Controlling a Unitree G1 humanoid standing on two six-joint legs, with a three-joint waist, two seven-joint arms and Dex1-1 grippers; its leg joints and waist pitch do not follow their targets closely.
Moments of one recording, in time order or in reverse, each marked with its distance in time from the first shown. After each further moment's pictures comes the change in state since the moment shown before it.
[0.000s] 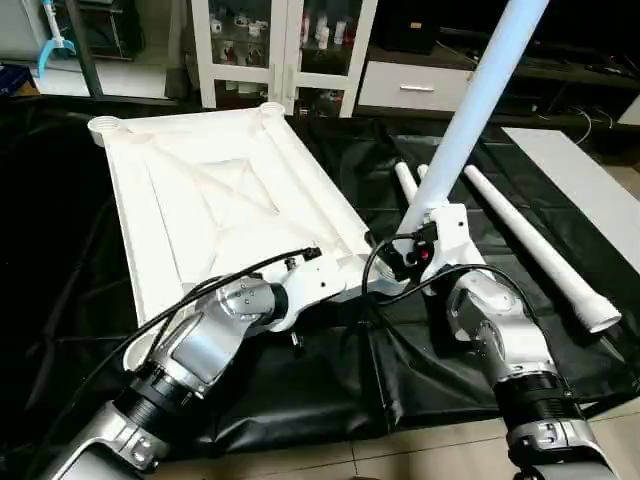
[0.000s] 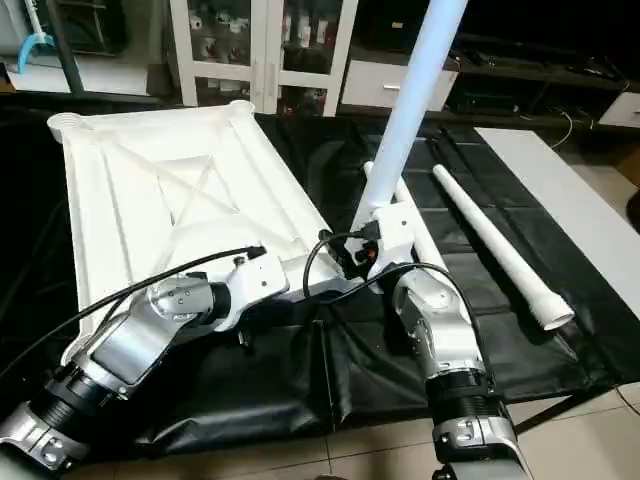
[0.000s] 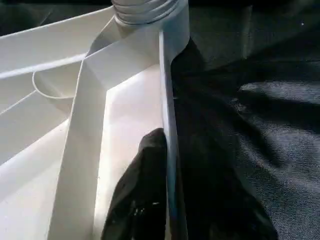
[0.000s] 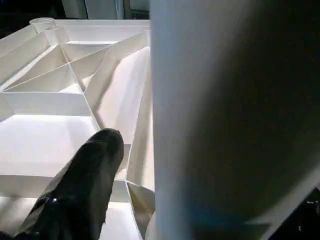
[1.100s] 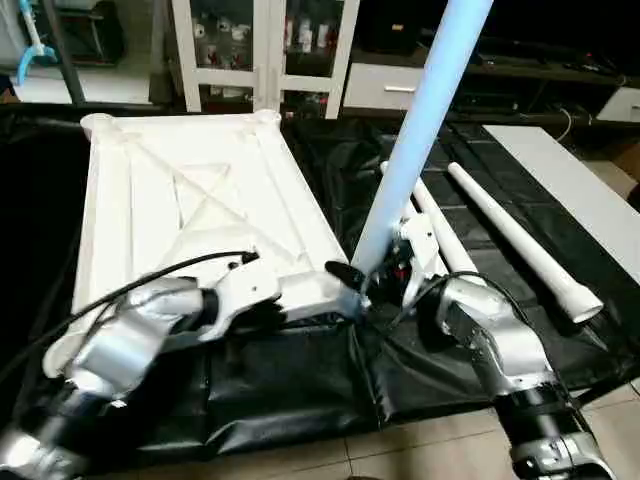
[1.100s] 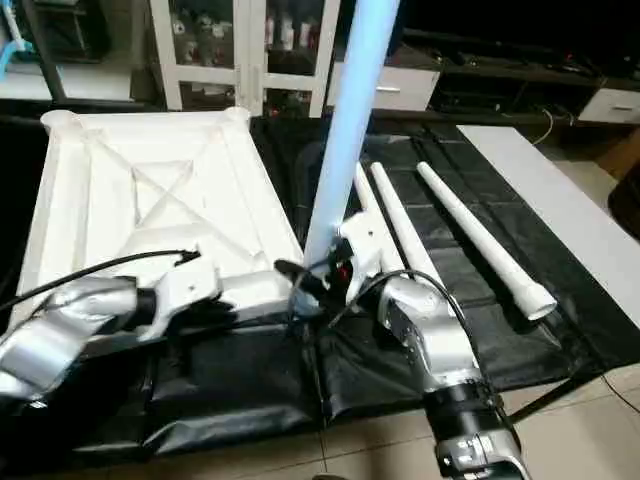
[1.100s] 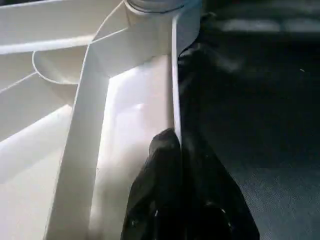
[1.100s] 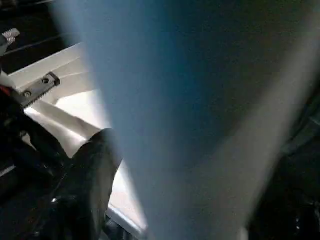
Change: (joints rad) left arm 0.130 0.289 0.127 -0.140 -0.125 -0.041 -0.267; right arm 0.062 -0.050 0.131 -0.178 0.064 0.121 0.303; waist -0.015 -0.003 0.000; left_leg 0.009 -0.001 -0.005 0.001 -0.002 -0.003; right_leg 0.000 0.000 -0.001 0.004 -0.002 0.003
